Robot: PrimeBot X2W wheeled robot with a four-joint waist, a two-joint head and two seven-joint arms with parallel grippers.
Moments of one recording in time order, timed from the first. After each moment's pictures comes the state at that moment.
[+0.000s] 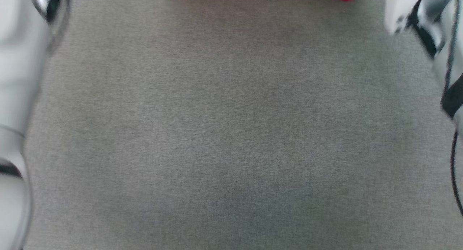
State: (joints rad) left arm -1.48 0.39 -0.70 1.02 -0.56 -0.12 -0.15; right arm -1.31 -0.29 0.42 1.10 0.25 0.13 -0.04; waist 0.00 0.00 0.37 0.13
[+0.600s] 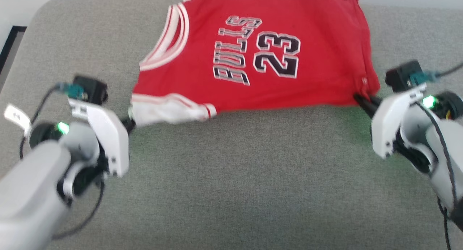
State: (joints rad) left arm -0.72 0.68 -0.78 0.33 -0.99 0.04 0.38; right arm -0.76 -0.51 0.66 0.59 0.71 0.13 0.22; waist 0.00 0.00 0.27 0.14
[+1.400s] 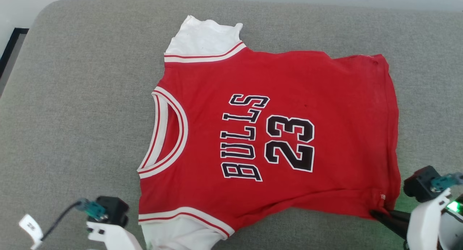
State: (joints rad) left arm -0.14 0.97 -0.80 -0.52 -1.16 0.61 0.57; right arm -0.06 -0.84 0.45 -0.15 0.86 0.13 0.55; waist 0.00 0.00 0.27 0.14
